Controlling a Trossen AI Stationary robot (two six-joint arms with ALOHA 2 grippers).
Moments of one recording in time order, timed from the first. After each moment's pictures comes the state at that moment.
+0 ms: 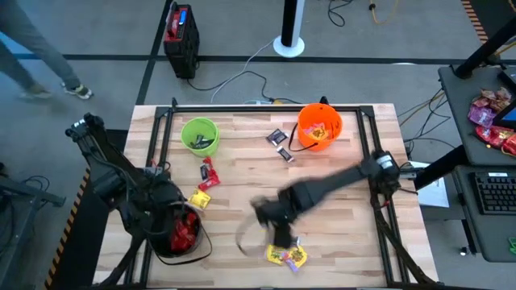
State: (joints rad) left arm -0.90 1.05 1.09 -1.14 -0.55 -1.04; right arm 0.32 2.03 1.92 -1.15 -0.16 0.55
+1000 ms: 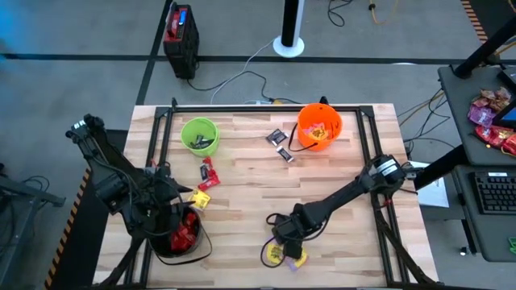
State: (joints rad) left arm -0.90 1.07 1.08 -1.14 -0.80 -1.03; right arm 0.44 2.04 1.35 -0.69 -0.06 0.77
